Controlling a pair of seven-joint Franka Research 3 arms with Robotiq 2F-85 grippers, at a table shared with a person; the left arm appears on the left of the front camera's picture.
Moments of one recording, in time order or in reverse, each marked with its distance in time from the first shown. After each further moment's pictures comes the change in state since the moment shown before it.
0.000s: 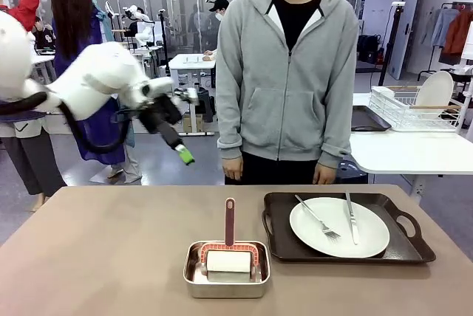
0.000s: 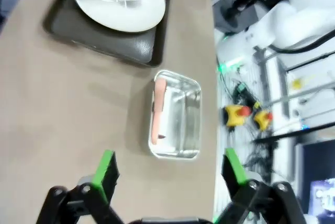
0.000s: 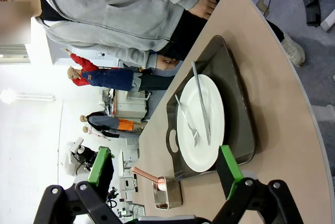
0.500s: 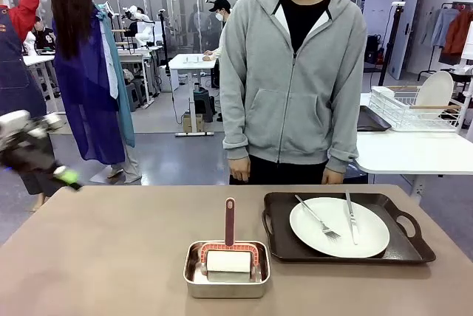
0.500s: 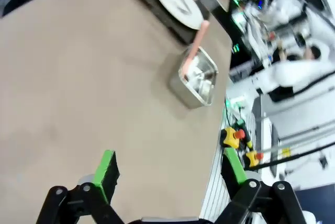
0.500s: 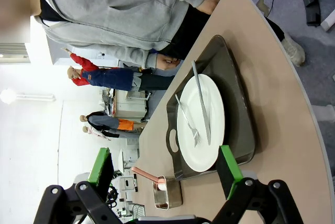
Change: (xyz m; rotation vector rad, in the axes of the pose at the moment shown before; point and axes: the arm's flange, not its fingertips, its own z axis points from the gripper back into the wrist) left arm -0.300 -0.017 0.120 0.130 -0.383 0.349; right arm 0.000 0.000 0.000 0.000 0.000 0.000
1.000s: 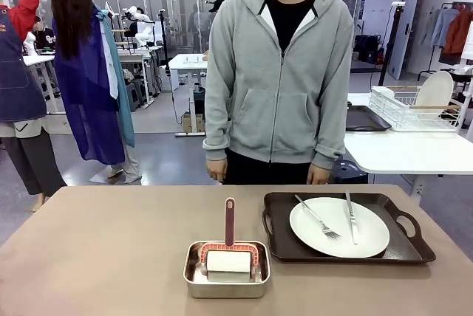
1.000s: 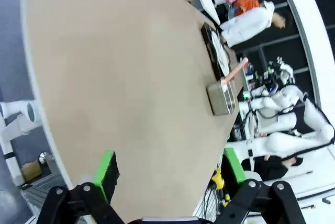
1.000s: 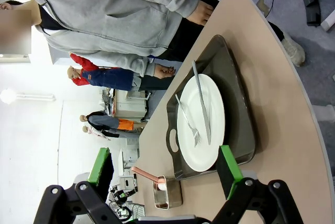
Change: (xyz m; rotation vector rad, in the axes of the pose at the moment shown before) left arm -0.224 0.058 0.106 0.066 -0.365 0.414; right arm 0.000 0.000 0.000 0.000 0.001 0.000
